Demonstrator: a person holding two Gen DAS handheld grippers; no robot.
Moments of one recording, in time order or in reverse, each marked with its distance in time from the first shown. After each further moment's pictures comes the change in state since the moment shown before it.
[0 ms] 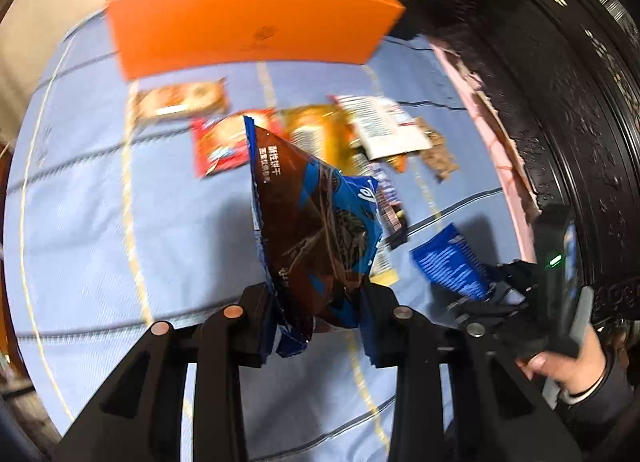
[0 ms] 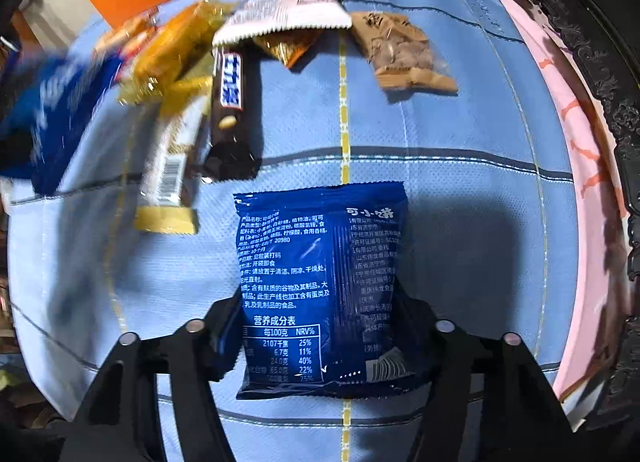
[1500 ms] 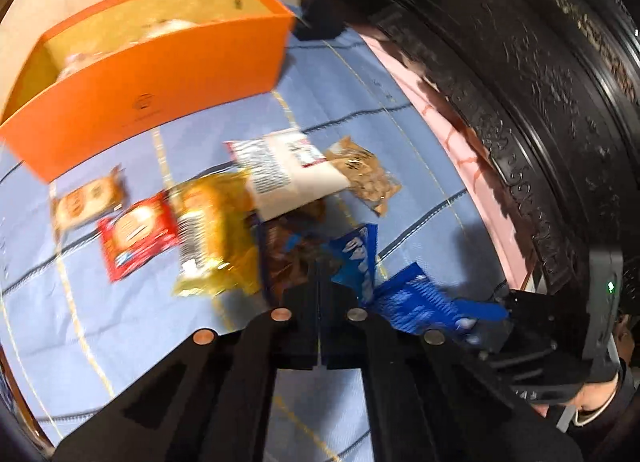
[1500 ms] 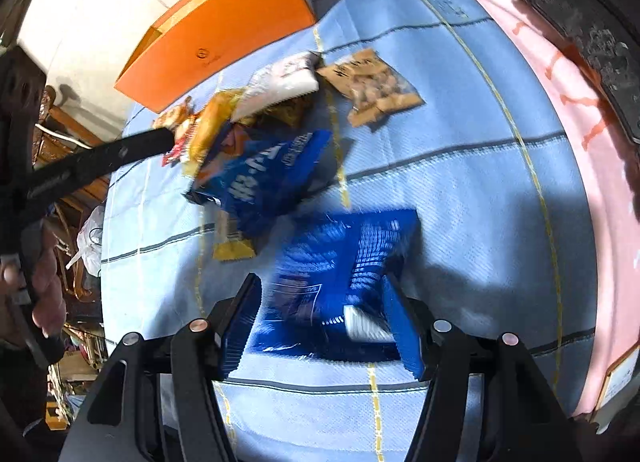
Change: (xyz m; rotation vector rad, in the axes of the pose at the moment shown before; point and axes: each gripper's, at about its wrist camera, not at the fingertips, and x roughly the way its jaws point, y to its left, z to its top) left arm 0.026 -0.089 0.054 0.208 -0.009 -0.053; right arm -0.050 -0.055 -0.009 0.176 -0.099 0.310
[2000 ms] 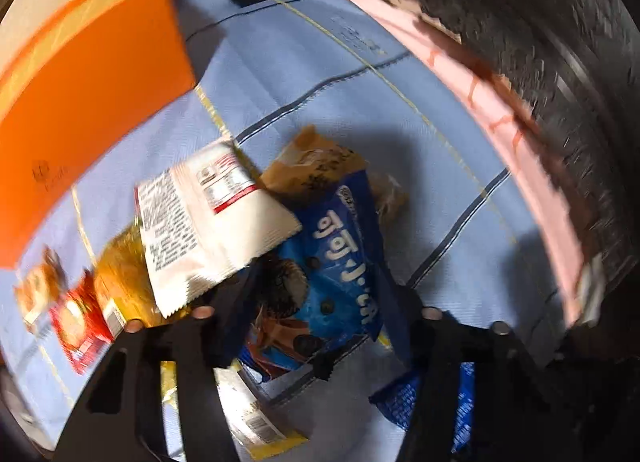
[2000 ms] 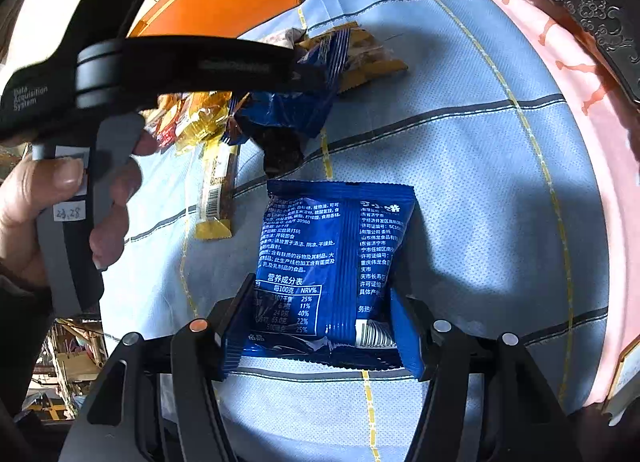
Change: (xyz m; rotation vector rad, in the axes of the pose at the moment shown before) left arm 0.113 -0.050 0.055 0.152 0.145 0.089; right arm 0.014 -0.018 -0.010 0.044 0.038 0.004
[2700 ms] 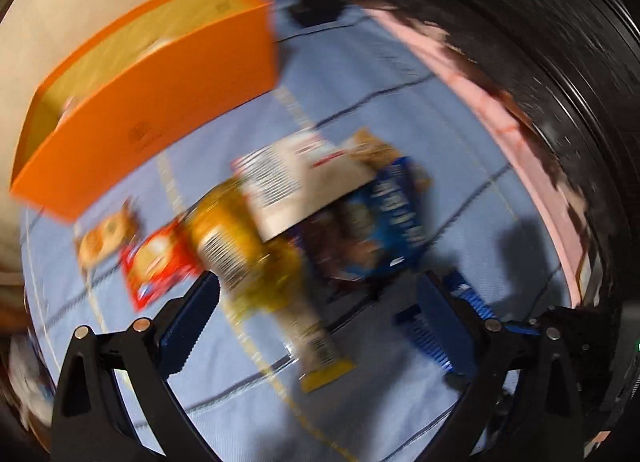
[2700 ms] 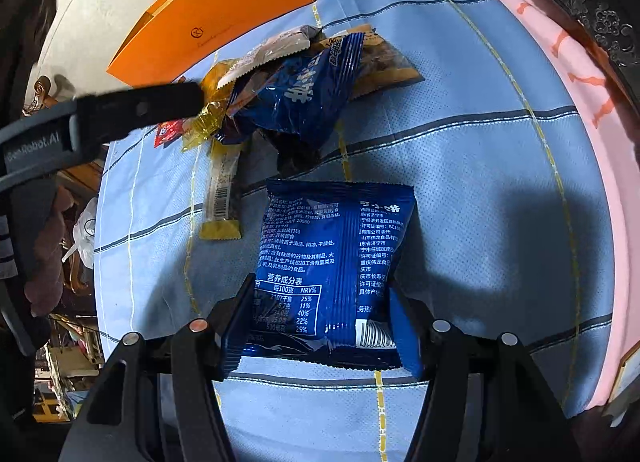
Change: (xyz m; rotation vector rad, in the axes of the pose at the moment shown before) left arm -0.063 0.007 -0.043 0.020 -0.066 0.133; right arm 0.002 0.017 -0.008 -0.024 0.002 -0.017
